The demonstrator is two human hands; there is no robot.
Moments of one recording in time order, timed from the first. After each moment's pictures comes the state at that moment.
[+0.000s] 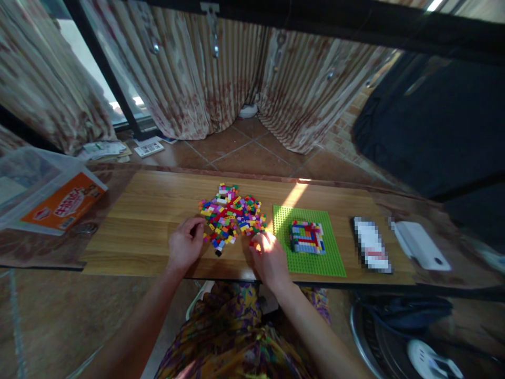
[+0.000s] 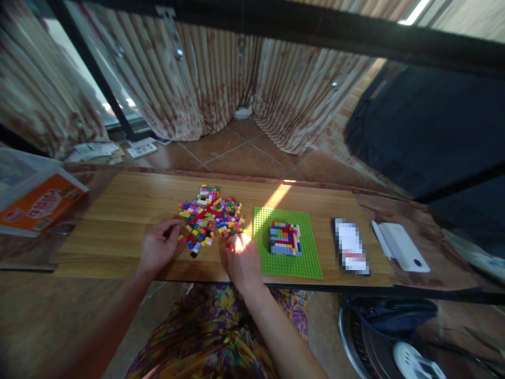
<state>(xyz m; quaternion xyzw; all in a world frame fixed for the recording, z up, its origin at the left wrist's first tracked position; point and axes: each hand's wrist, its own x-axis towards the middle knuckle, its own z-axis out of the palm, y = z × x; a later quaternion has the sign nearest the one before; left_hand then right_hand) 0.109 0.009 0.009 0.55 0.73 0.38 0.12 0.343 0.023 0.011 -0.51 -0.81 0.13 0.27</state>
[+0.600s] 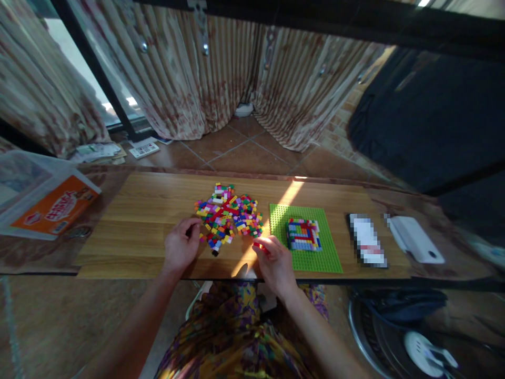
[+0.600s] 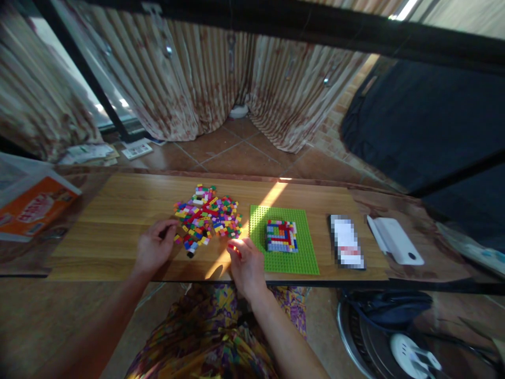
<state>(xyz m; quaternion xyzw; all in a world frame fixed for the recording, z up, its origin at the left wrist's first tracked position) 0.108 0.010 0.008 0.56 0.73 0.38 0.10 0.357 0.009 0.015 -0.52 -0.72 0.27 0.38</state>
